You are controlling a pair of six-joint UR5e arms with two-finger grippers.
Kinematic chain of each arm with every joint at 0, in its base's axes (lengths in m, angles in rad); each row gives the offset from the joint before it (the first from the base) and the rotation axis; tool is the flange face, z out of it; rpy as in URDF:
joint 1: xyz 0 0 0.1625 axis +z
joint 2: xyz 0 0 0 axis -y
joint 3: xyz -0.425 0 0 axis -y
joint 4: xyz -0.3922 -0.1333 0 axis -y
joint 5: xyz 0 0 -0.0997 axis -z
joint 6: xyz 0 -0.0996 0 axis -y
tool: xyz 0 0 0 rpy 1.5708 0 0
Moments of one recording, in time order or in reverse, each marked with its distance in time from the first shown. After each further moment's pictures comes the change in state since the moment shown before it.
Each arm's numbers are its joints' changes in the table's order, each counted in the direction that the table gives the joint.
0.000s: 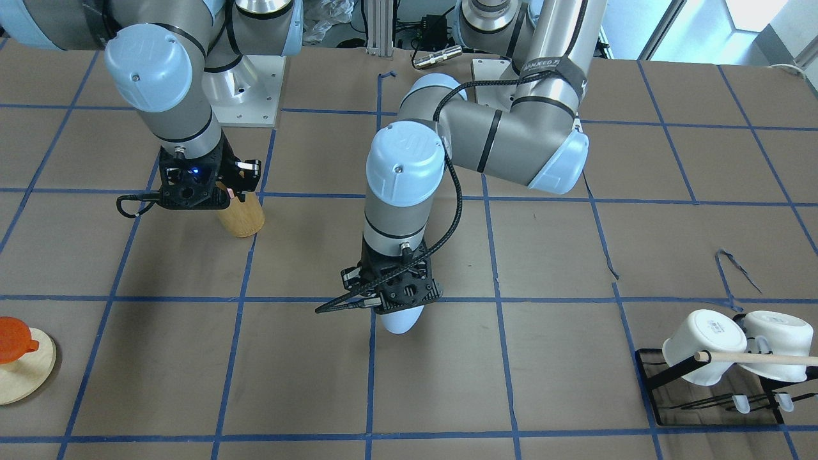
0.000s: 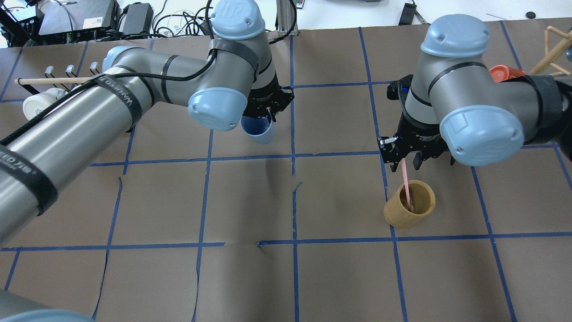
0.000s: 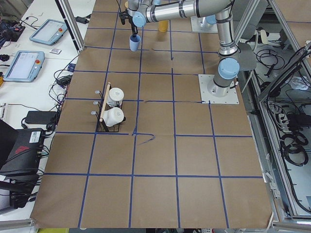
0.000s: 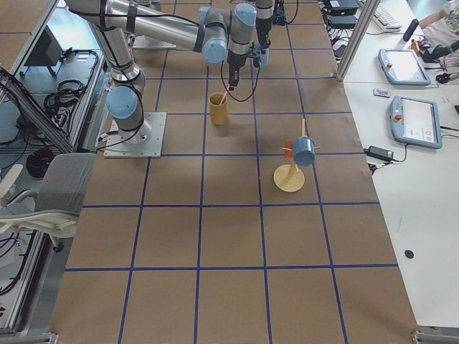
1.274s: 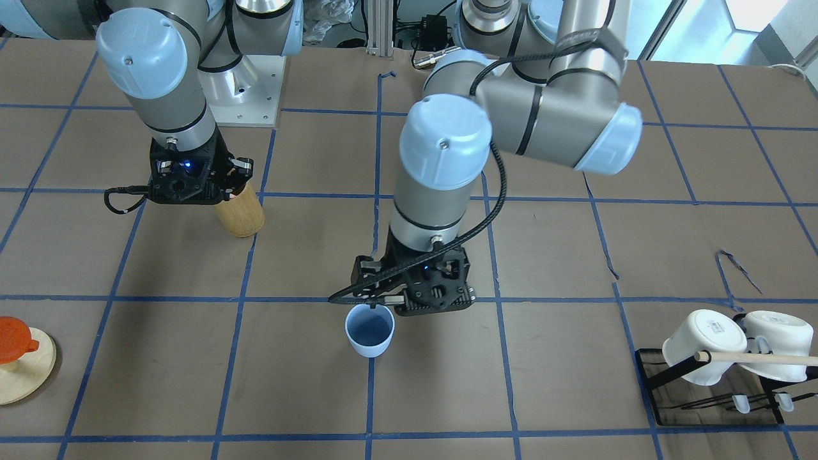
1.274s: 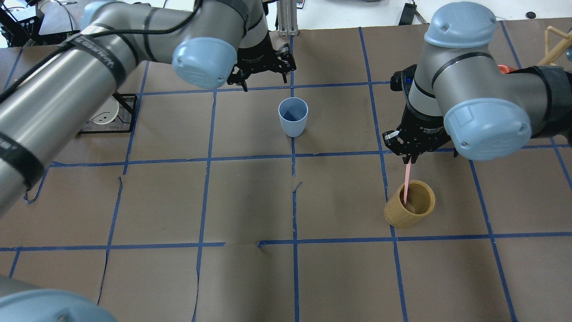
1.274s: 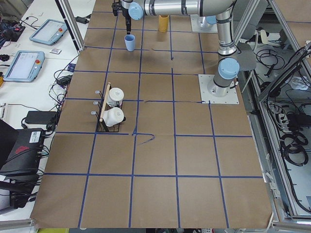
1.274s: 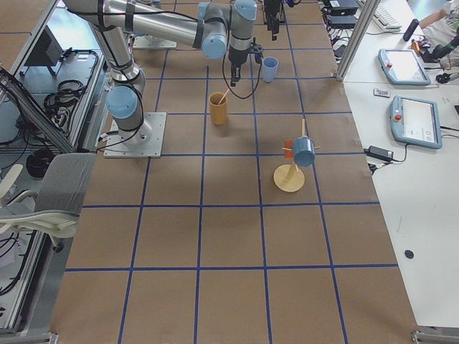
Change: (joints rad) left arm 0.106 0.133 0.085 -0.220 -0.006 0.280; right arm 0.001 -0.013 -0.030 0.014 -0.028 0.003
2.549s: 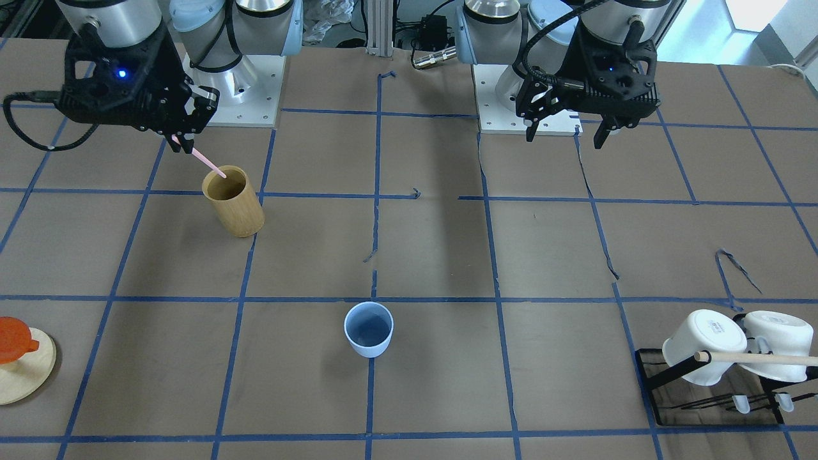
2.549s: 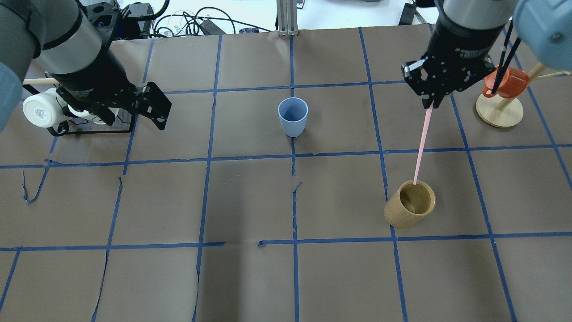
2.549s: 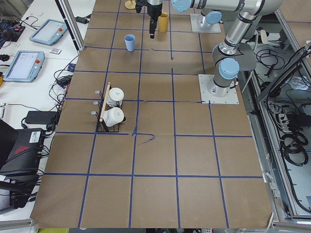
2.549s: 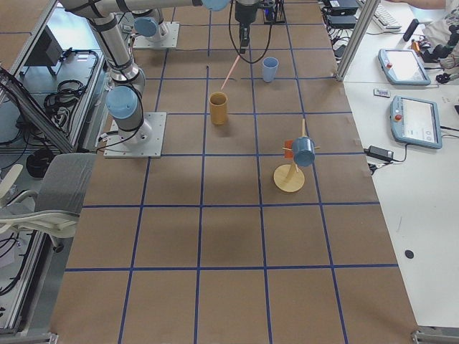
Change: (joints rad) left arm 0.265 0.475 -0.251 -0.304 0.075 0.490; right arm 0.019 -0.005 -0.424 0.313 0.021 0.054
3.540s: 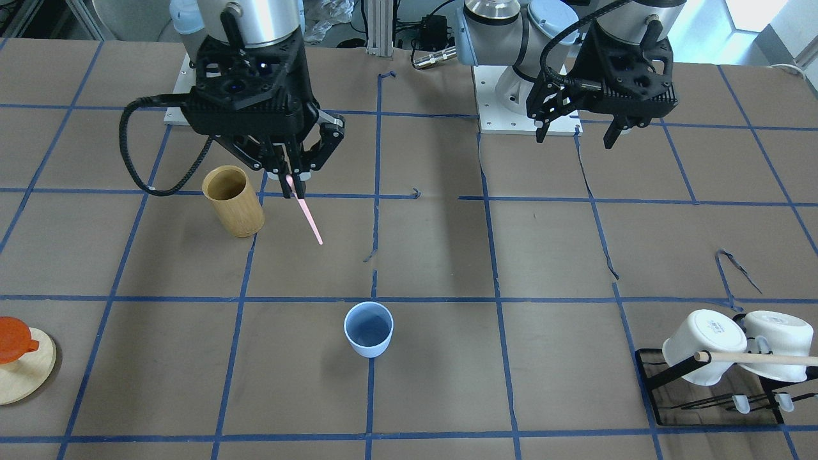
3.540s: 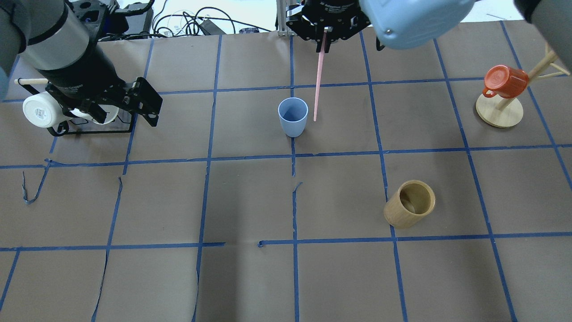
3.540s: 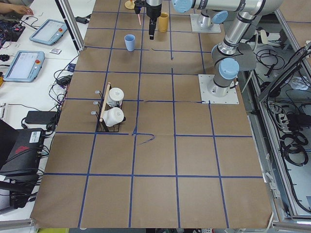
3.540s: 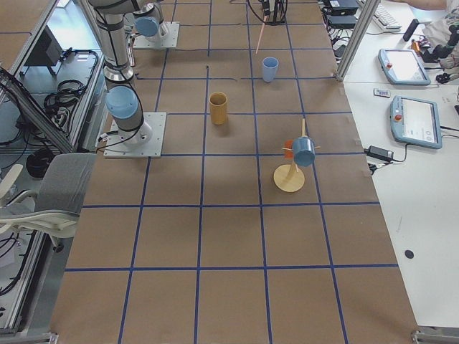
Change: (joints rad) left arm 0.018 -0.001 0.006 -0.004 -0.006 -0.006; right arm 0.289 0.210 -0.168 -0.349 0.012 0.292
